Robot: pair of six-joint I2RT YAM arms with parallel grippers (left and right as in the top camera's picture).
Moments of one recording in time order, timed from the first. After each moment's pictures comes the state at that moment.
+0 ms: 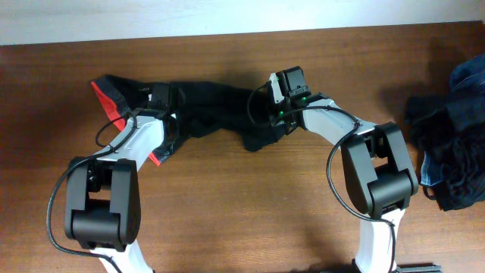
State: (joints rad) left arm -0.16 1.96 1.23 -0.52 -0.08 -0.38; right arm 0.29 2.12 1.39 -0.31 -0.05 0.05
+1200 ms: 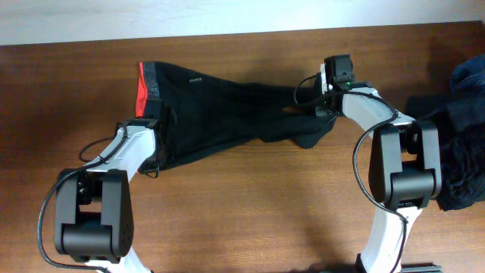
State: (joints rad) left arm -0.11 1.89 1.12 -0.80 -0.19 -0.30; right arm 0.05 2.12 1.46 -0.47 0.14 -0.08
